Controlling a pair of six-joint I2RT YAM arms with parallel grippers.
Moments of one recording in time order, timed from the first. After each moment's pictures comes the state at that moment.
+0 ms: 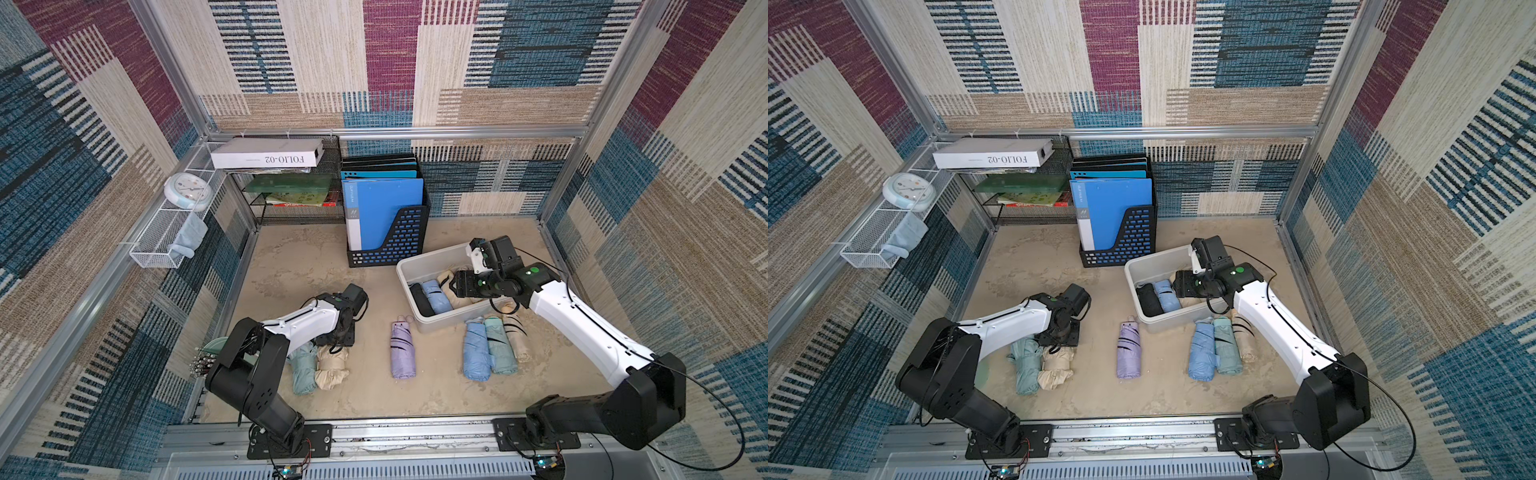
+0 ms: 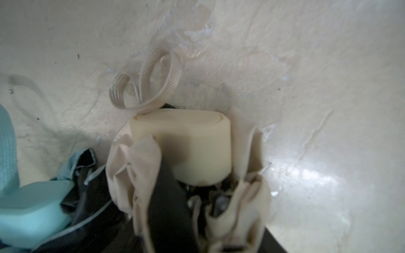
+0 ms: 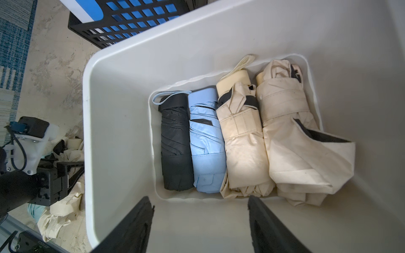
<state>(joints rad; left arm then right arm) -0.48 1.60 0.89 -0.79 -0.26 -0.53 0.44 1.36 1.19 -0.75 -0.11 0.35</state>
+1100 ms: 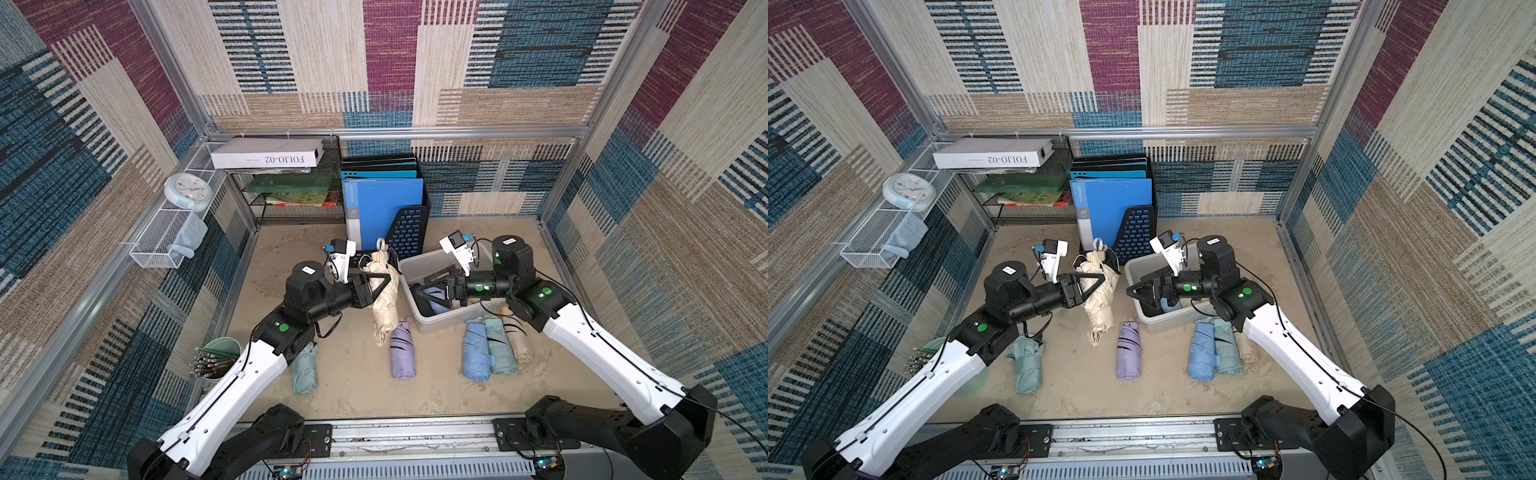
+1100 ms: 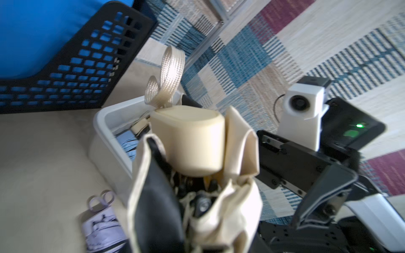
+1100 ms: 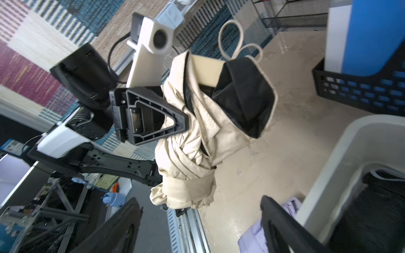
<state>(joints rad) -0.48 1.01 0.92 -0.09 0.53 -0.69 0.57 1.18 1.10 -0.25 -0.86 0.40</state>
